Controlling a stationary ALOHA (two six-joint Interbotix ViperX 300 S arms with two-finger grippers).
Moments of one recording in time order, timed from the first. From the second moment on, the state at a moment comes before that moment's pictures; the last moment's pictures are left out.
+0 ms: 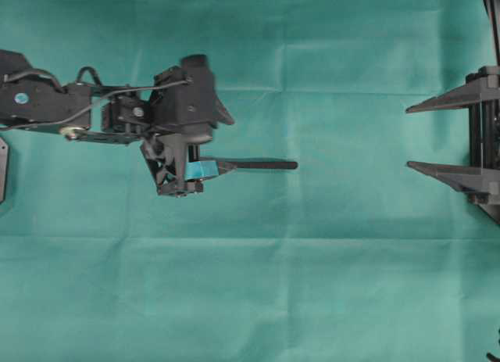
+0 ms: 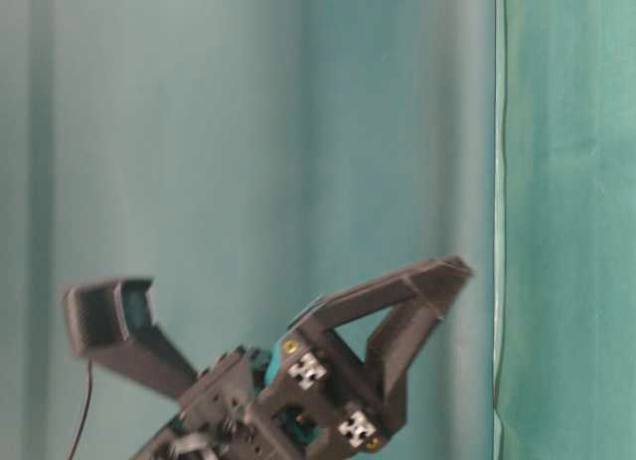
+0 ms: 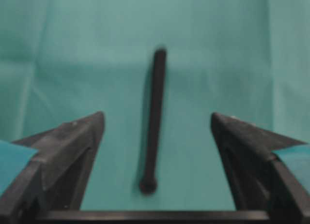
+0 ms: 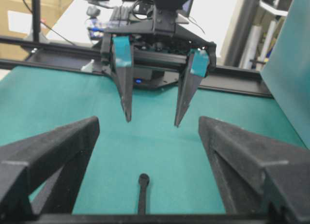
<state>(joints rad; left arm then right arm) 0.05 -0.09 0.55 -0.02 0.25 0.01 0.00 -0.98 1.32 0.00 -0.43 0.02</state>
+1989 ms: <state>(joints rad) 0.06 0.28 0.42 -0.02 0.25 0.01 0.00 -0.94 1.32 0.00 -0.47 0.02</state>
